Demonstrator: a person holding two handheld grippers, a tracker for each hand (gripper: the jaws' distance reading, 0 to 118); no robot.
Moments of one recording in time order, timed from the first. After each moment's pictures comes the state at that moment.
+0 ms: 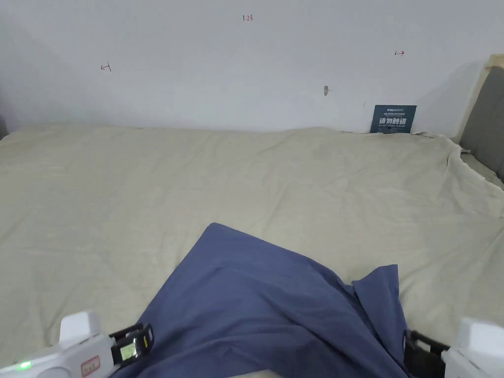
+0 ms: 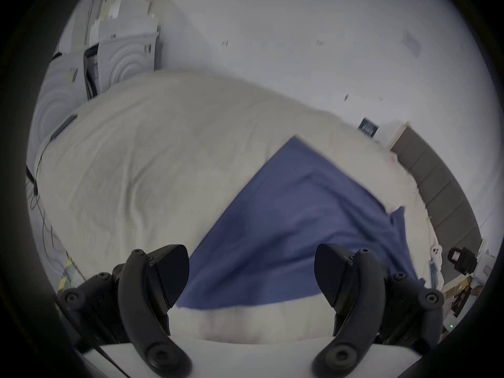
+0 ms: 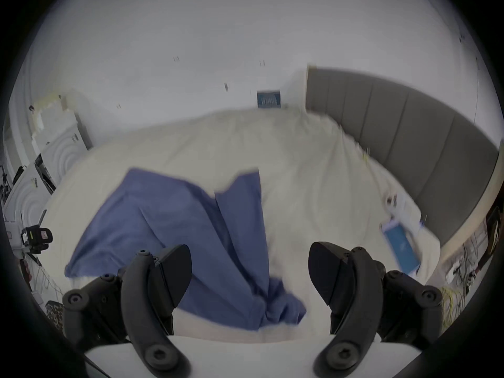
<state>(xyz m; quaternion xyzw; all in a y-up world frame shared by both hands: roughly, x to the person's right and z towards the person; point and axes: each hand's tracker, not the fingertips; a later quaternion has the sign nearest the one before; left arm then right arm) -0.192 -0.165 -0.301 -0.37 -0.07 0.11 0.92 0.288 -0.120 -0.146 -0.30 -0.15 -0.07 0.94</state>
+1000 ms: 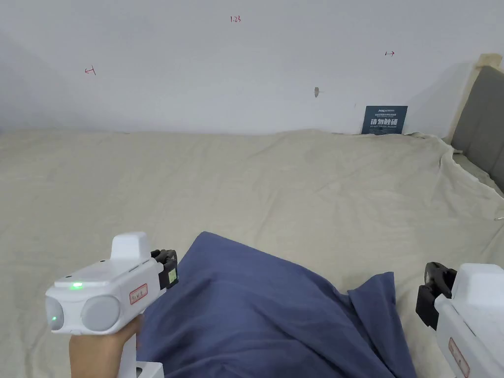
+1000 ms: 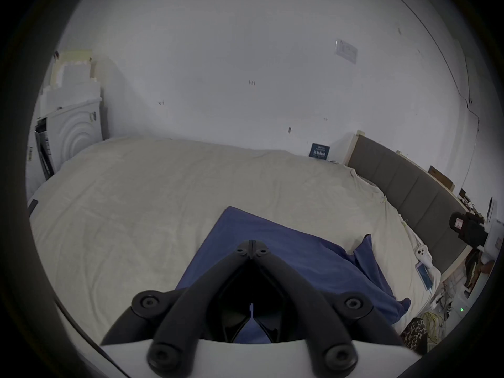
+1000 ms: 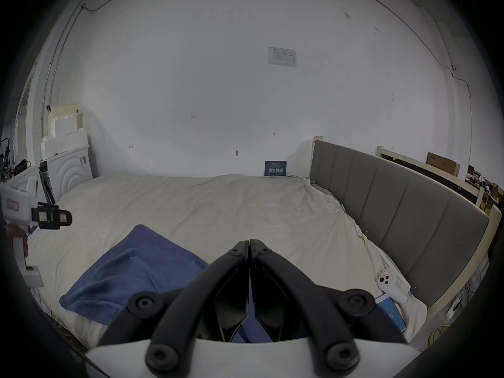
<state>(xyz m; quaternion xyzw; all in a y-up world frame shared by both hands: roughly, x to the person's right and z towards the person) -0.103 -0.103 -0.399 -0.28 -0.19 0.05 0.94 0.287 -0.079 -0.189 -0.17 -0.15 0.00 0.97</state>
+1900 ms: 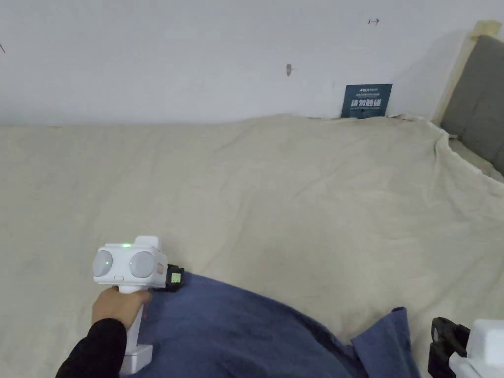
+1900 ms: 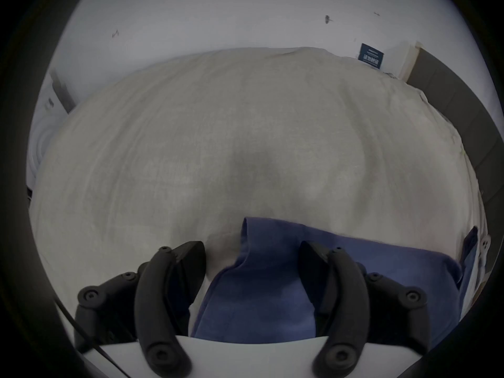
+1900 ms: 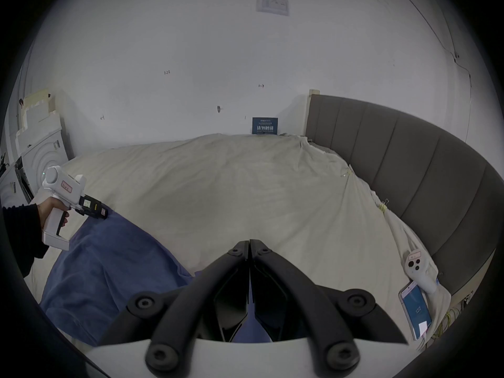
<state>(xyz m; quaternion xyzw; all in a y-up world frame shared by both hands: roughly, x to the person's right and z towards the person) 0.010 -0.268 -0.685 -0.48 -0.14 -0.10 0.86 0.341 -0.170 -0.303 -0.27 -0.19 -0.04 0.94</state>
